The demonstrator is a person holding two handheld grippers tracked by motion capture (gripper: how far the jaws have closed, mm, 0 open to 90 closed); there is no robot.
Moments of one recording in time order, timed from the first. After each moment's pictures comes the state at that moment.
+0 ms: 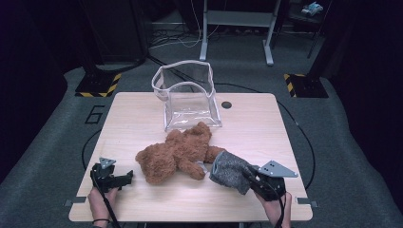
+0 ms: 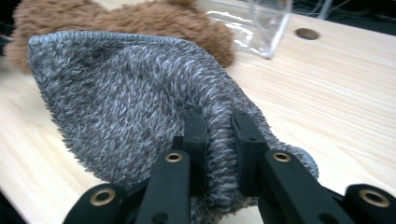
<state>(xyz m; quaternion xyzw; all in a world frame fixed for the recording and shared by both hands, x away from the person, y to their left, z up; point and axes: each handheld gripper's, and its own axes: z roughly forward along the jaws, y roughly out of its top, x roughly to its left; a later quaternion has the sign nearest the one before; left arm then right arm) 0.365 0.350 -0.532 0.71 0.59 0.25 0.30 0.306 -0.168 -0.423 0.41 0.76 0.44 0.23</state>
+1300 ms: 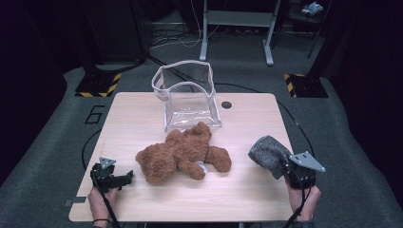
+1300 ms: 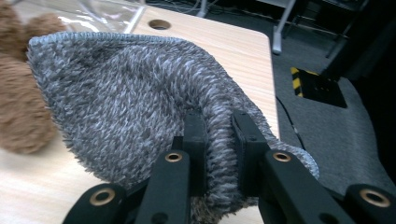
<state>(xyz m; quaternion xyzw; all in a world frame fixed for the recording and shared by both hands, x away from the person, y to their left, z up) 0.365 0.350 -0.532 0.71 0.59 0.25 0.30 0.329 -0.243 -0.424 0.52 0.69 0.34 0.37</state>
